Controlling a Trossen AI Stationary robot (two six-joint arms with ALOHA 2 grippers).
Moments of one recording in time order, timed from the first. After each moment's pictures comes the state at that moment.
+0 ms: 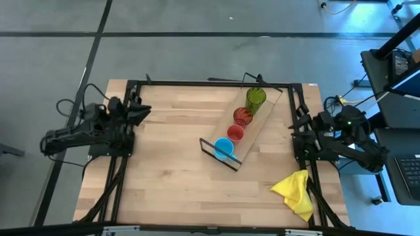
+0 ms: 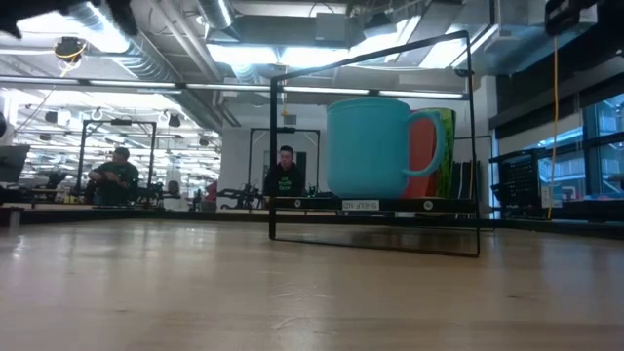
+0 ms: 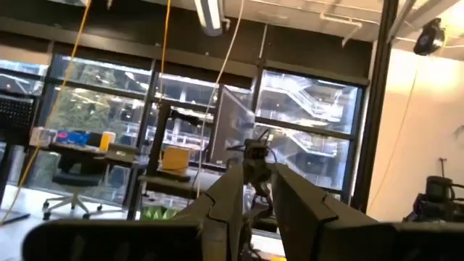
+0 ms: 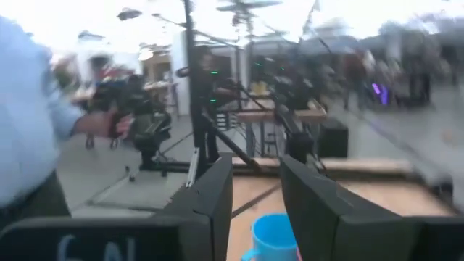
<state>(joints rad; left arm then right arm) 0.25 0.19 0.32 0.30 0.10 -0.28 -0.38 0.03 0.48 -0.26 -0.62 0.16</state>
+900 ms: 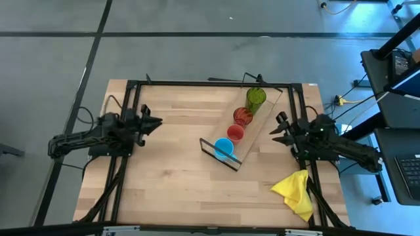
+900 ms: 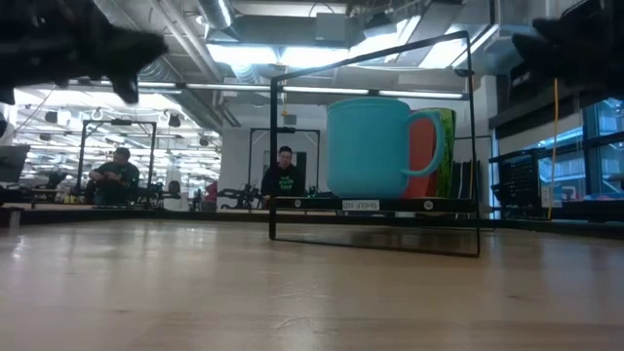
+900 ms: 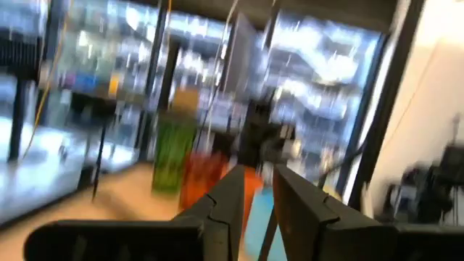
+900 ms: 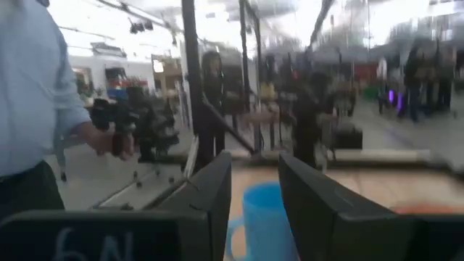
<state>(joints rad) 0.25 0.00 0.01 0.27 0.12 -0.28 -0.38 0.02 0.01 0.30 -0.65 0.23</state>
